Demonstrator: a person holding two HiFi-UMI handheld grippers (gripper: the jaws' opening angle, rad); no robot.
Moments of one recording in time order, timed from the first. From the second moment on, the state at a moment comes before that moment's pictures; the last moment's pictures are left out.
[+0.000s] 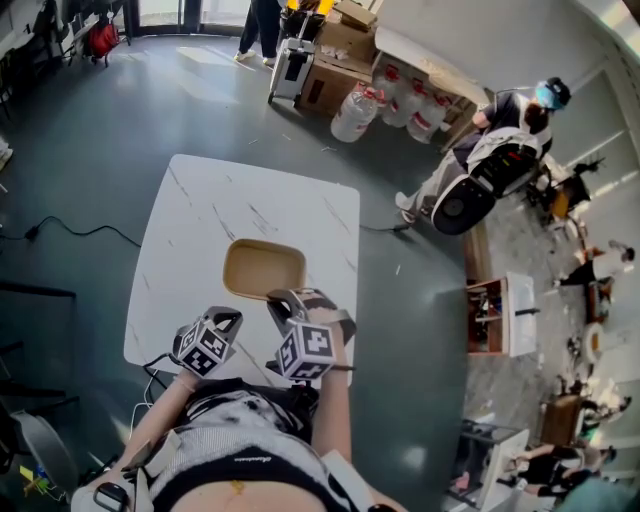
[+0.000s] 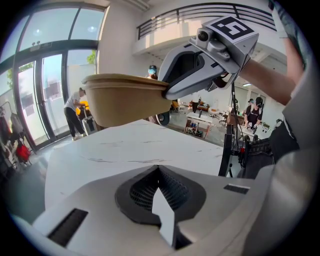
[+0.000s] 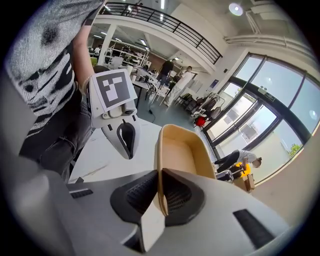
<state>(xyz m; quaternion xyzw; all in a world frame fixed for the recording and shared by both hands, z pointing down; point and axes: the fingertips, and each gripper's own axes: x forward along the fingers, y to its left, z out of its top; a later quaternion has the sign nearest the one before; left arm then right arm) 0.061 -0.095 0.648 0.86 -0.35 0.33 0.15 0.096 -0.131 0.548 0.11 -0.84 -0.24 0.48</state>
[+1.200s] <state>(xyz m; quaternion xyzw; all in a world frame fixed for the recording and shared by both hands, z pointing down) 0.064 -0.095 0.650 0.86 -0.34 0.34 0.15 0.098 -0.127 0.556 0.10 -0.83 -0.23 0.49</state>
